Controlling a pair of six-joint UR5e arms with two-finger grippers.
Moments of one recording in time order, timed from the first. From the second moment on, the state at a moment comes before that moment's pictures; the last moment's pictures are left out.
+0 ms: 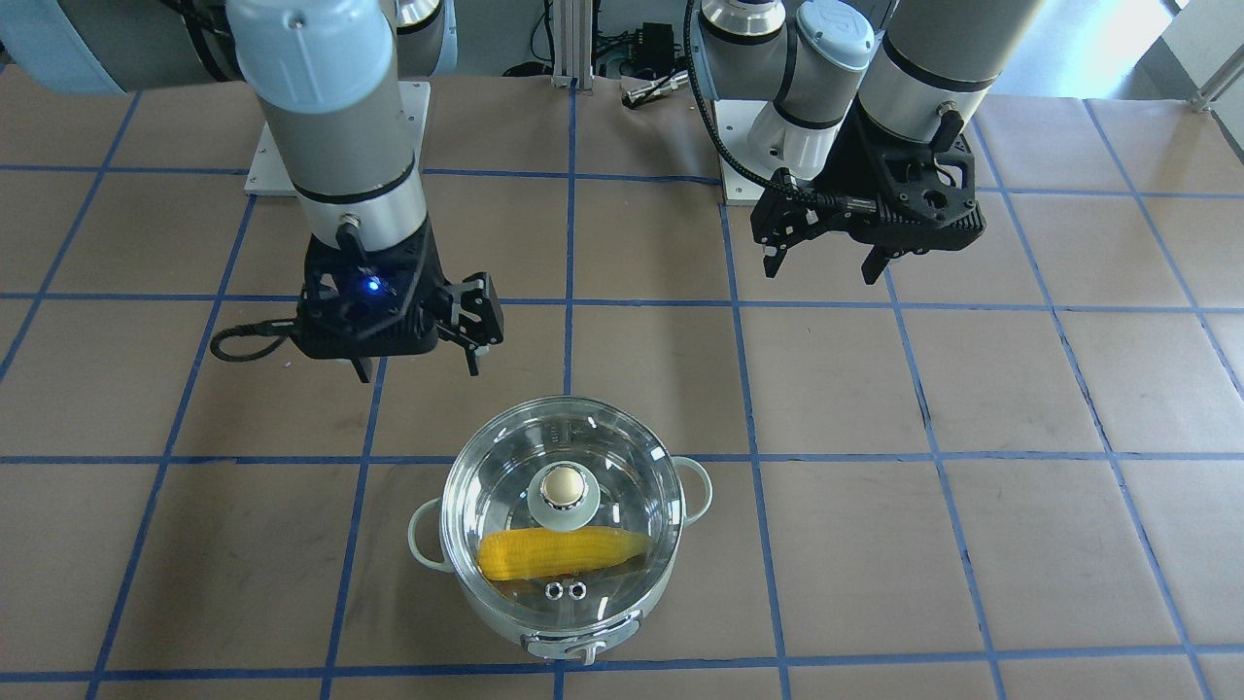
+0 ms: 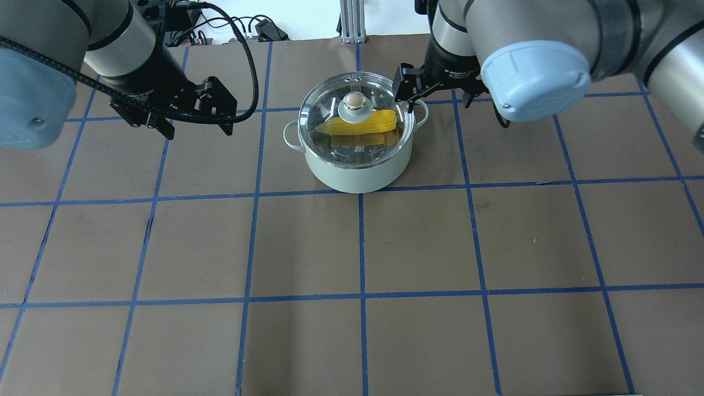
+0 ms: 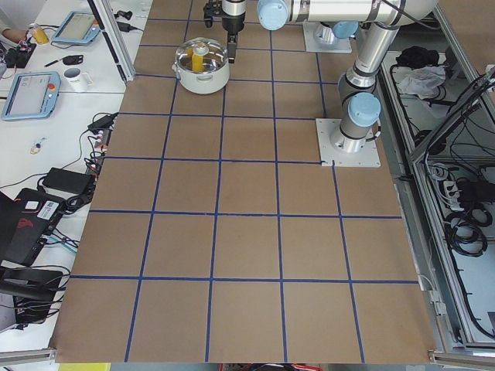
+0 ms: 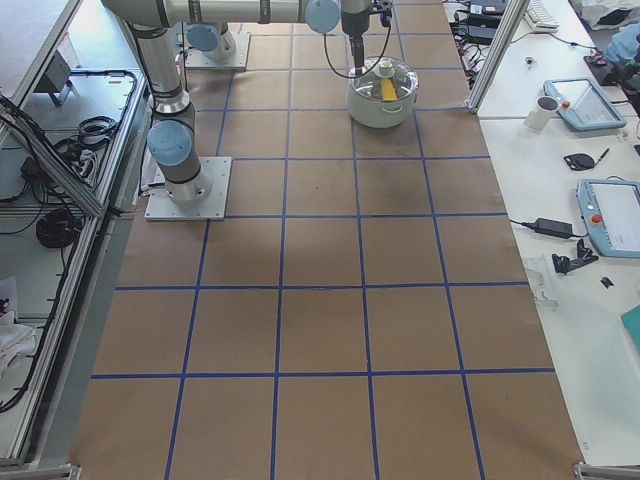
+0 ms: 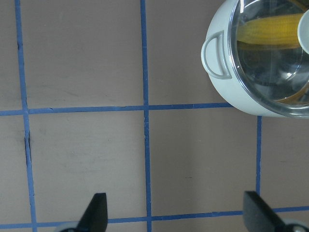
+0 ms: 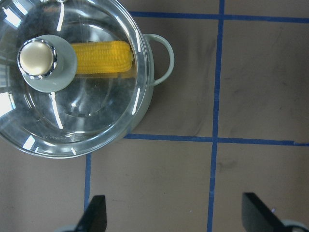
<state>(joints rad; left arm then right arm) -1.57 -1.55 -1.62 -1.48 1.51 0.01 1.73 -1.47 1.57 -1.81 -1.57 0.11</state>
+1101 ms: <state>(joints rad) -1.57 -1.55 -1.62 -1.48 1.51 0.01 1.72 -1.65 1.58 -1.55 -1.59 0.12</state>
